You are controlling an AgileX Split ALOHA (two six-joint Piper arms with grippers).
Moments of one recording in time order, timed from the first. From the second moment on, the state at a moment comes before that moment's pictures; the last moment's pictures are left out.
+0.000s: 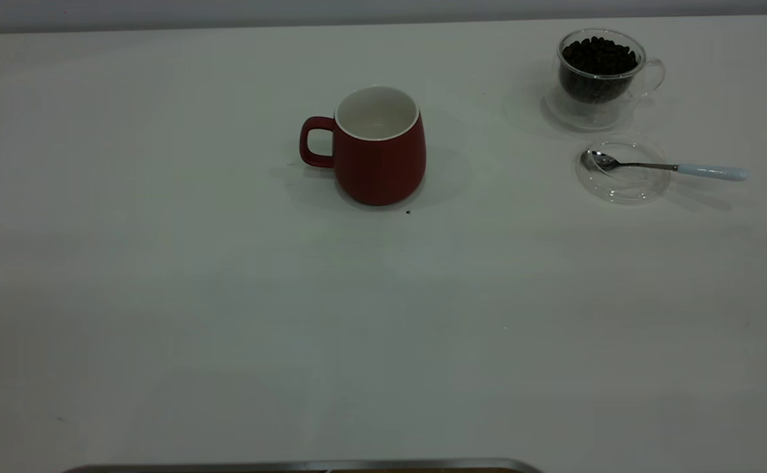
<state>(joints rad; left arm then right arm) -0.01 0.04 -0.51 0.09 1.10 -0.05 -0.02 -0.02 -0.48 0.14 1.12 -0.12</state>
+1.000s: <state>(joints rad) -0.01 -0.02 -0.49 0.08 1.14 -0.09 -0.02 -0.02 -0.48 0.14 1.12 -0.12</state>
